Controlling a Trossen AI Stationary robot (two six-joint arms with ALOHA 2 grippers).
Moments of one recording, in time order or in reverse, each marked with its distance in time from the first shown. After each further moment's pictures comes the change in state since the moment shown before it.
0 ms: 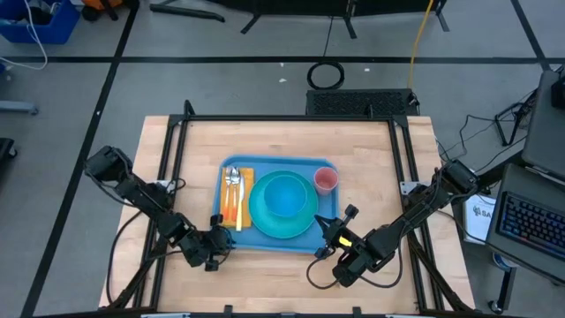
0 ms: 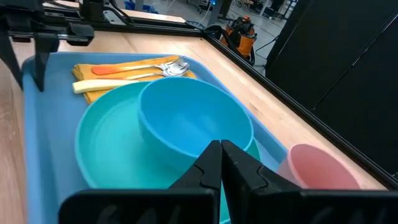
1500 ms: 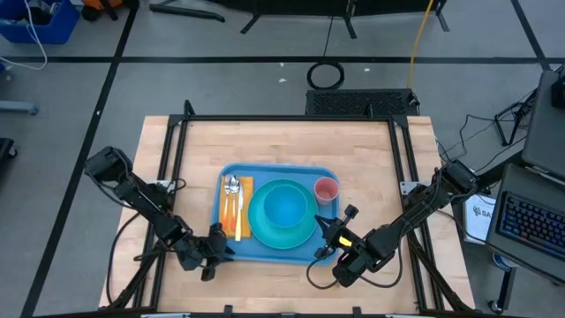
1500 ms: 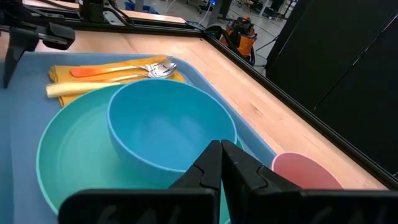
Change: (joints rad) left arm -0.053 0.000 0.001 0.165 0.008 -0.079; right arm -0.001 0.000 0.000 0.005 0.000 0.000
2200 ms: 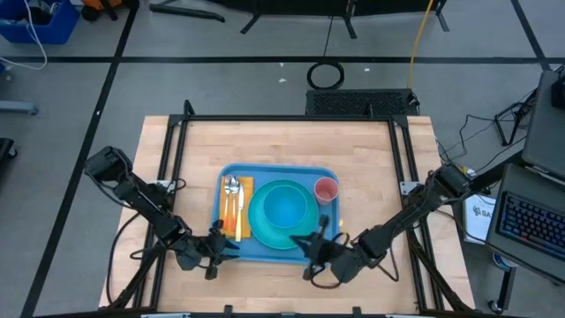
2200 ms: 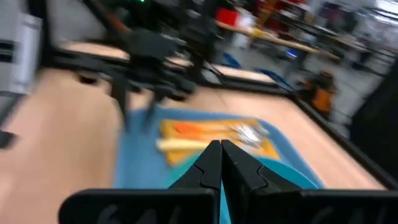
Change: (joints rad) left arm -0.002 -0.002 0.002 0.092 -0.137 0.137; right arm -0.037 0.057 0.000 0.749 -0.245 -0.676
